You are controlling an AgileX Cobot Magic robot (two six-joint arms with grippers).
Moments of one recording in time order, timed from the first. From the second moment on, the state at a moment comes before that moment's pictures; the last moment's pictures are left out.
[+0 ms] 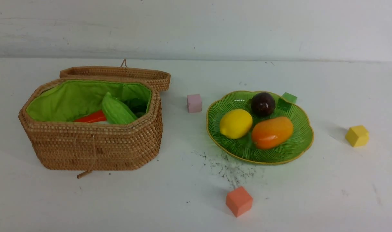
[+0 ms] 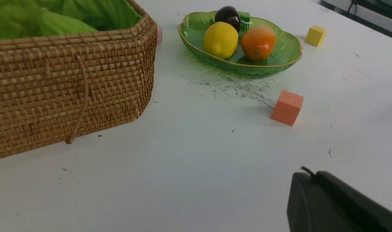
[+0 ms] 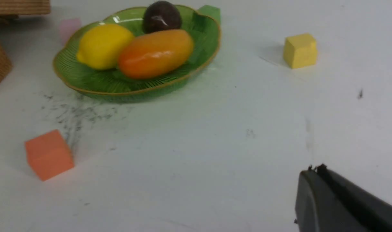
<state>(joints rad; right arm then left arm) 0.01 0.06 -0.06 0.13 0.42 -0.03 -0.80 -0.02 -0.16 0.31 0.50 -0.50</state>
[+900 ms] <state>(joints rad) 0.00 -0.01 0.02 0.14 0.40 -0.03 -0.80 -0.02 -0.16 0.30 0.51 -0.50</state>
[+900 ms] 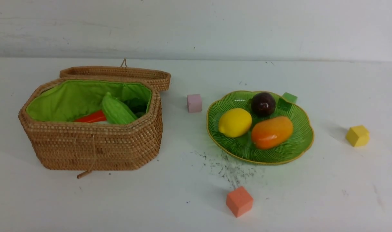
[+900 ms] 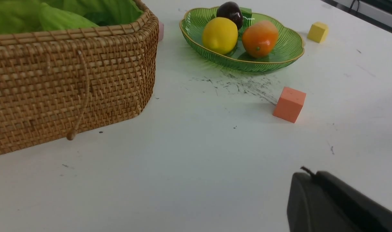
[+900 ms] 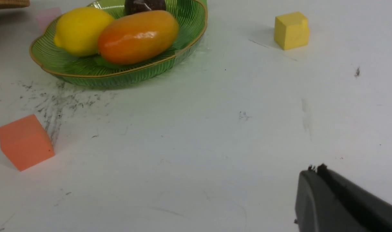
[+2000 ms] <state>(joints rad) 0.00 -0.01 0.02 0.14 0.40 -0.03 -0.17 -0.02 0.03 -0.13 0.37 -0.19</state>
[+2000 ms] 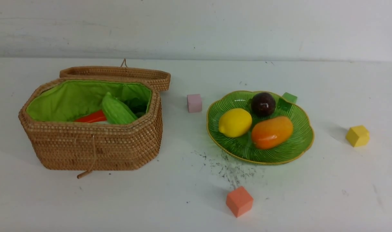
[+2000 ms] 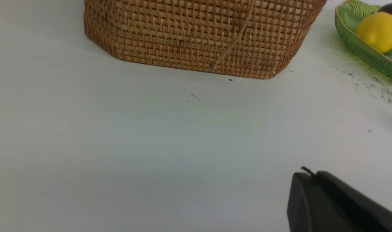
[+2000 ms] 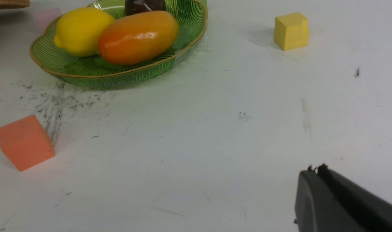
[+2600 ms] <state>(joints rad) 0.00 -0.01 0.02 0.14 0.40 -0.03 -0.17 -0.02 0.03 -0.13 0.37 -0.21</state>
